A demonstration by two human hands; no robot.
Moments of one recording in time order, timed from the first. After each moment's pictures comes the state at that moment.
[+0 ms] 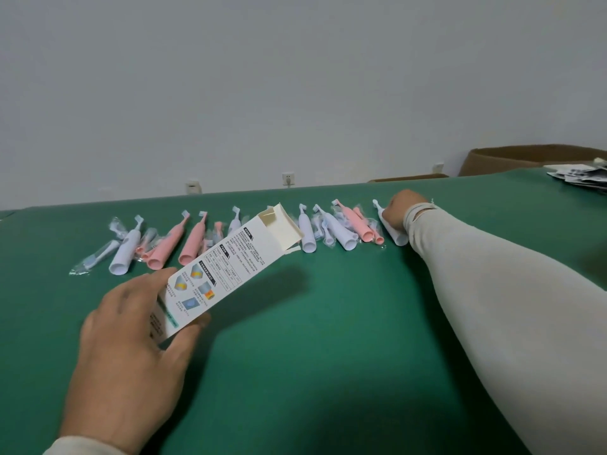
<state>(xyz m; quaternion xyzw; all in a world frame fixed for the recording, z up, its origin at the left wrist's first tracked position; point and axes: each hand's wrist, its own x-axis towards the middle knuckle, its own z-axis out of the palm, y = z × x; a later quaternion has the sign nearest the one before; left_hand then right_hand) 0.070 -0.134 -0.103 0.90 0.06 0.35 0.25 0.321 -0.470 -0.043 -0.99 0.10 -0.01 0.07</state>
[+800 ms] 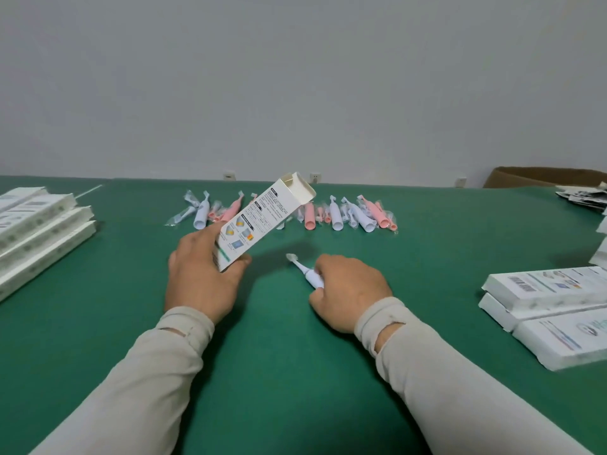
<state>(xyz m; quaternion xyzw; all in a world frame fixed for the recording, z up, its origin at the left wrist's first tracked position) 0.030 -0.124 -0.091 0.87 0.09 0.34 0.33 0.046 -0.340 -0.061 -0.98 -0.17 -0.06 0.08</state>
